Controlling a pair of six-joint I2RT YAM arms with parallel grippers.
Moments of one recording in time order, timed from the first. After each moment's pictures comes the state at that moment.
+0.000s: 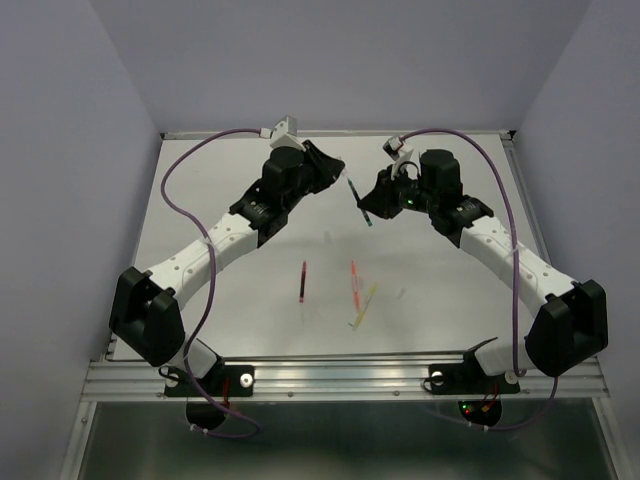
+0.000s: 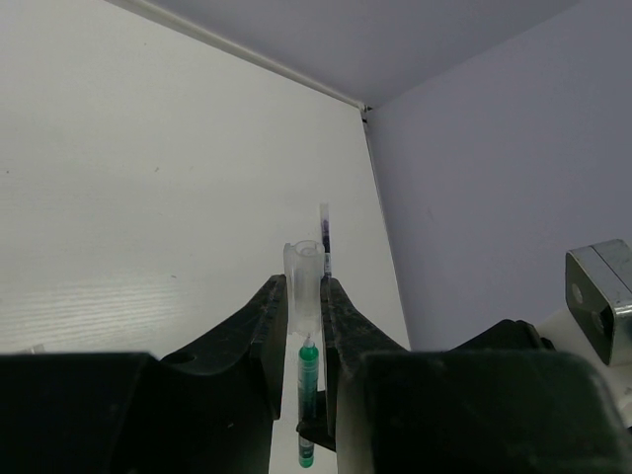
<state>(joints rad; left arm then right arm) -0.65 1.48 1.24 0.06 -0.13 -0.89 0.43 1.39 1.14 -0.14 -0.53 0.16</state>
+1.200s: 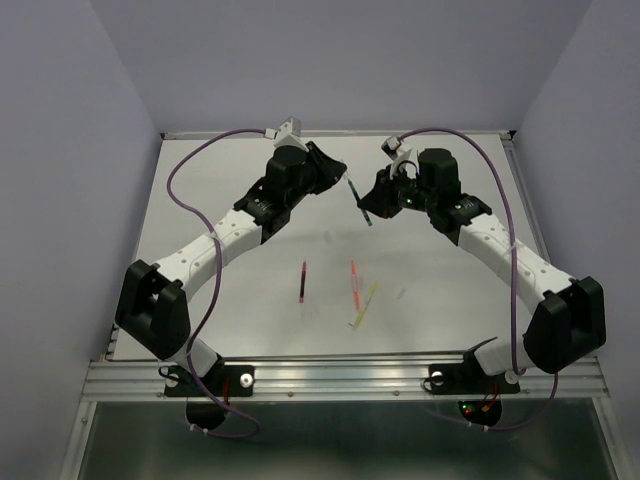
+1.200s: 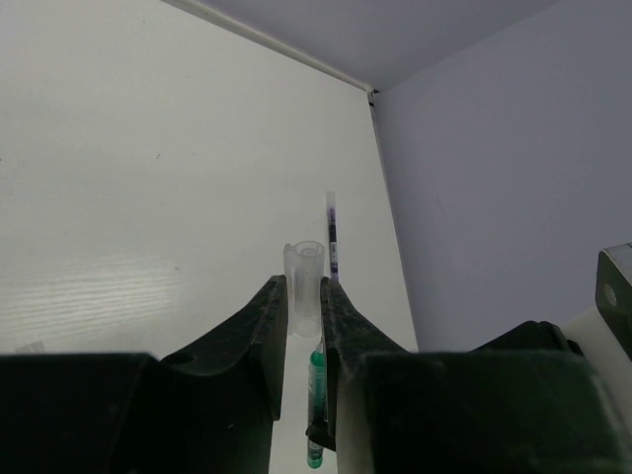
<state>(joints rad) -0.63 1.53 1.24 0.06 -0.08 -0.90 0.43 1.40 1.15 -0.15 -0.53 0.15</state>
